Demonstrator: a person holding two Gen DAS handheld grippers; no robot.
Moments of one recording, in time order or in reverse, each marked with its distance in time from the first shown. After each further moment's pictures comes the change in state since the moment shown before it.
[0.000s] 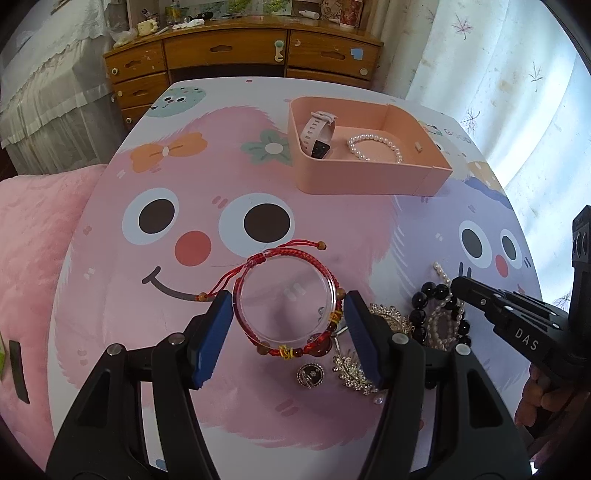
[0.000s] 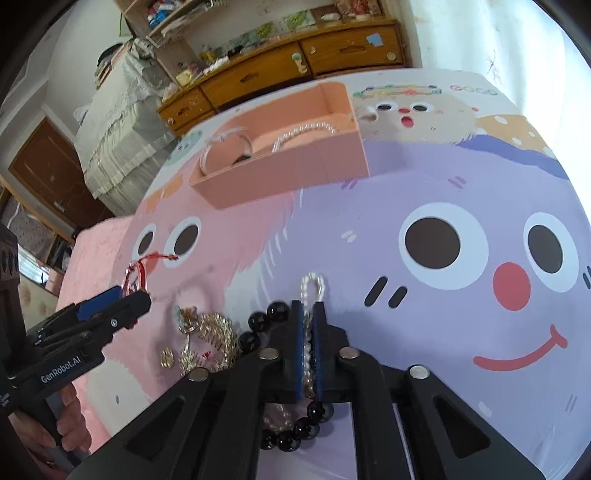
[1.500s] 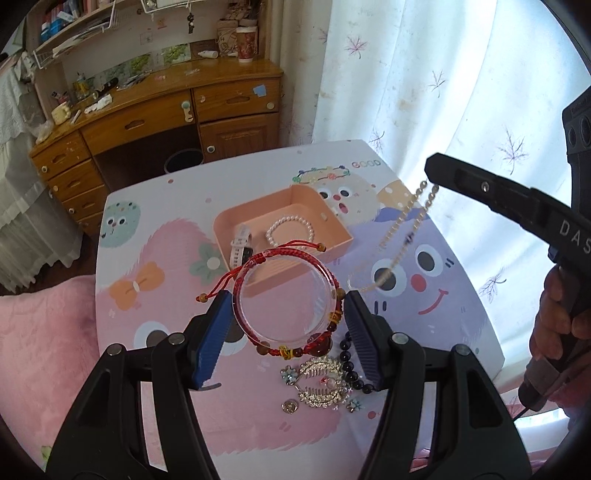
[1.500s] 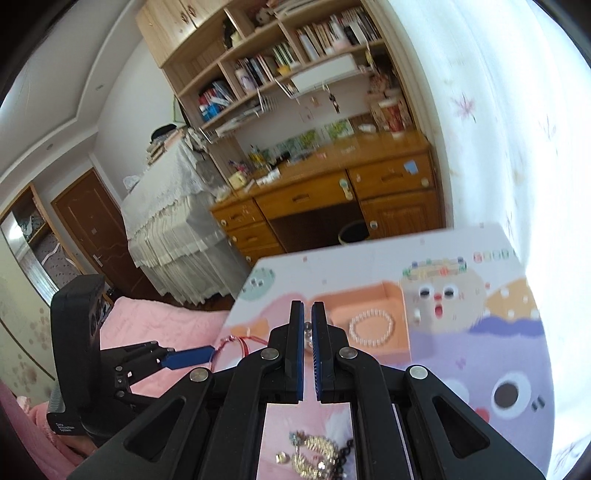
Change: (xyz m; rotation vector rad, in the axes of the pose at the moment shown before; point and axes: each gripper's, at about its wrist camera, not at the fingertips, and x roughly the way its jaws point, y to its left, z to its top) left arm -0.118 -0.050 0.117 0.323 -0.050 -0.195; right arm -0.212 0.085 0.131 -0.058 -0.419 0.133
